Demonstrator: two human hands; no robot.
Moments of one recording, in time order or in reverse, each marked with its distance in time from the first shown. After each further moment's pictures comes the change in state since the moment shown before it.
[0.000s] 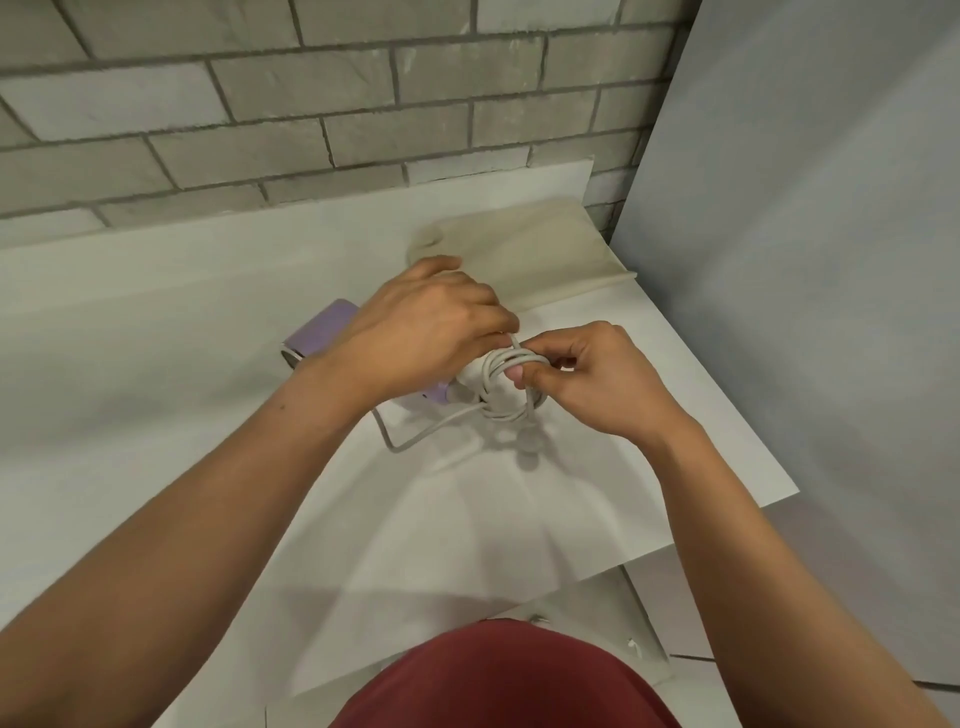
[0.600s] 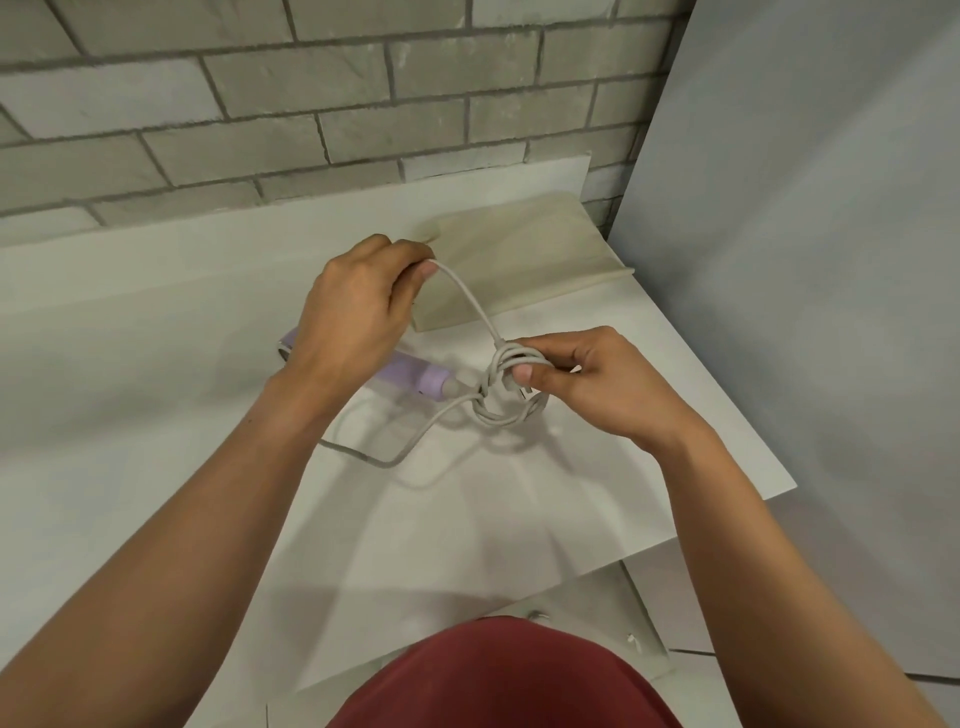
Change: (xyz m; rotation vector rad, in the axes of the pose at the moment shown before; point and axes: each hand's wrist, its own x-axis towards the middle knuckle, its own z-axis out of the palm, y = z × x) left_hand -0.019 -0.022 0.017 -0.345 0.386 -0.543; right_hand -0.009 -0.001 -0.004 0.148 -0.115 0.059
